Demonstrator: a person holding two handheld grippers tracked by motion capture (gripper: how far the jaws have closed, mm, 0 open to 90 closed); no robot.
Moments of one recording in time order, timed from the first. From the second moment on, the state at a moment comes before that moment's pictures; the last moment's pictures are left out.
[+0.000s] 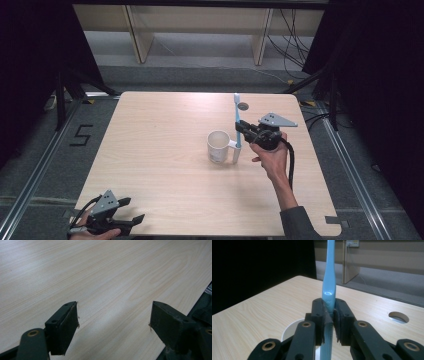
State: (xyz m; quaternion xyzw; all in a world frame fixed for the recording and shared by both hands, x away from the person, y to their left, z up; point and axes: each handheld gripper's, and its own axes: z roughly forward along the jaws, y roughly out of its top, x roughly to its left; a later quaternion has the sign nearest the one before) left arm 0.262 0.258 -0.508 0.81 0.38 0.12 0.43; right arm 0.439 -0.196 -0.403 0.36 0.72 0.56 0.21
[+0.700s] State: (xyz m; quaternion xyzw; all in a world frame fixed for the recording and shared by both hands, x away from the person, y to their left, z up) left arm 0.262 0.258 -0.507 0.81 0.38 0.12 0.43; right arm 0.433 -0.195 -0.420 0.37 0.72 0.55 0.21
